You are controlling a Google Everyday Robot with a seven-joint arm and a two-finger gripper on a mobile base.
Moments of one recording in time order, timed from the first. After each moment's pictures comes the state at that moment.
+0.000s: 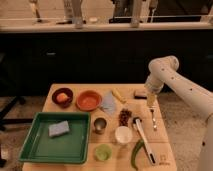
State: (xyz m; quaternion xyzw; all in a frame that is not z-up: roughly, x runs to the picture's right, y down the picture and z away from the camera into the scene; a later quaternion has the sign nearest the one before) arm 0.264 0.040 0.854 -0.28 -0.01 0.03 0.96
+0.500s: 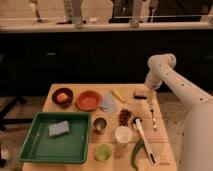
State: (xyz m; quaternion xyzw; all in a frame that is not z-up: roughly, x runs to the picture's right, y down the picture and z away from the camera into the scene) arm 0.281 0.030 0.889 -0.30 -0.01 0.04 0.95
